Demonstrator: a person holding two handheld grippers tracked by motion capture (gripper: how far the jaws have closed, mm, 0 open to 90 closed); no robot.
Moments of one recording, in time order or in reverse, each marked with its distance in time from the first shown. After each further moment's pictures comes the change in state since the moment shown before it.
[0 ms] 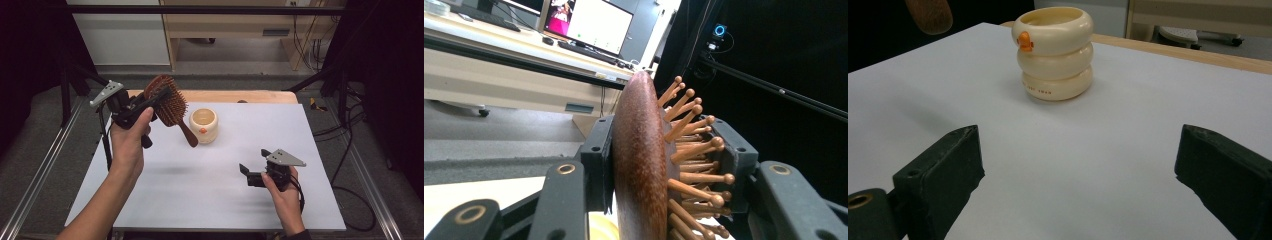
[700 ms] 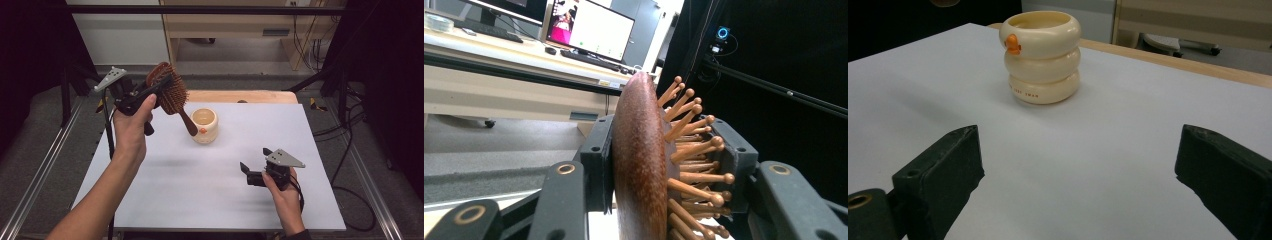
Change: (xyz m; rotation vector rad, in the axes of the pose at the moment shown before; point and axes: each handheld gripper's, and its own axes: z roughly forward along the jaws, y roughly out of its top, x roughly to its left) left arm 0.003 0.017 0.020 -0.010 0.009 0.040; right arm 0.002 0.000 0.000 -0.013 -0.055 -0.029
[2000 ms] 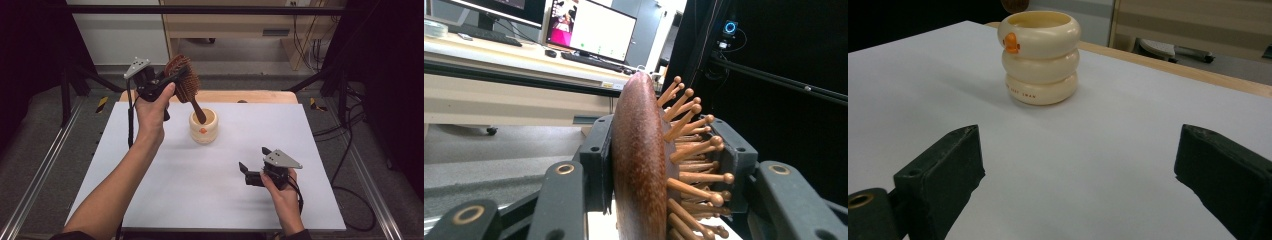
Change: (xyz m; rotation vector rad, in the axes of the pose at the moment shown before) left arm 0.013 -0.012 0.064 -0.002 0.007 0.039; right arm 0.002 -0.002 0.004 -0.008 -0.016 -0.037
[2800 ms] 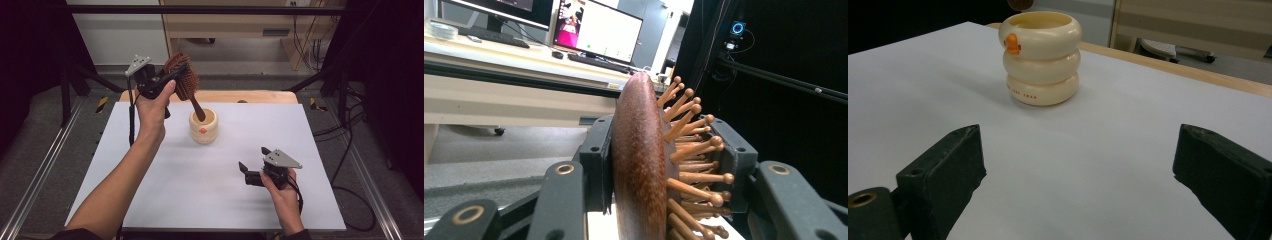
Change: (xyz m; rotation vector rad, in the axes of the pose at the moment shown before) left arm 0.003 0.003 0.005 -0.005 0.029 0.005; right arm 0.000 0.000 0.001 -0.001 0.005 0.002
